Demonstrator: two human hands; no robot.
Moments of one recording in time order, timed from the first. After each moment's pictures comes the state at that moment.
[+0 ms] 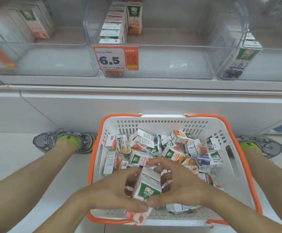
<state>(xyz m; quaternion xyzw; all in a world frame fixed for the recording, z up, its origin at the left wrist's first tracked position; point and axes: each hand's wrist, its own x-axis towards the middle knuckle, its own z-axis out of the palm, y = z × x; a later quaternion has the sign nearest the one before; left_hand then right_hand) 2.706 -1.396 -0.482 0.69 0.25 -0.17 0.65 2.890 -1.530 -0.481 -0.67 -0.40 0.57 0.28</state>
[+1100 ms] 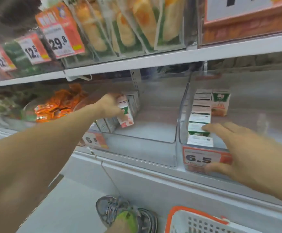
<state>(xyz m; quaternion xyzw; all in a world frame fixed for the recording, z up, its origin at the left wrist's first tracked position) 2.708 -0.985 -0.307 0.83 0.53 0.11 0.12 2.964 -1.276 -0.345 -0.74 -0.67 0.01 0.10</state>
